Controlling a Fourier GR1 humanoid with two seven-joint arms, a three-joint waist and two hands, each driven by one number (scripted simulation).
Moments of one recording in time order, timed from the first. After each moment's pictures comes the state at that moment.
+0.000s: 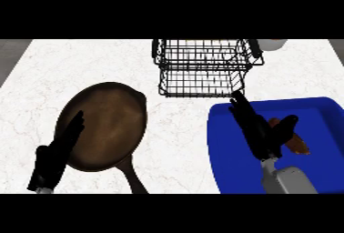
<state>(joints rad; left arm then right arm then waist) 0.06 0.47 -0.28 -1.56 0.17 0.23 0.11 -0.17 -0.23 0.29 -1.40 -0.43 -0.11 0.04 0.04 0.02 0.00</state>
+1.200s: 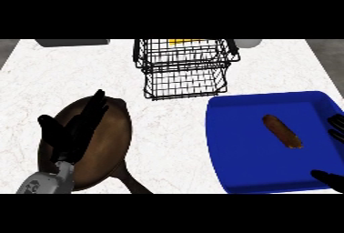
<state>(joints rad) -0.12 0.33 -0.24 -1.53 0.33 0.16 0.18 0.17 -0.71 -0.01 -1.56 0.25 -0.27 -0.88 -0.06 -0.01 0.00</state>
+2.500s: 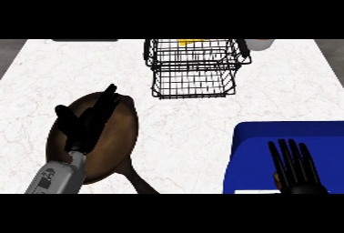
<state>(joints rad) -0.19 0.25 -0.22 -1.45 0.29 0.10 0.18 0.42 -0.20 0.24 -1.90 1.54 -0.39 0.07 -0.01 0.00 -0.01</state>
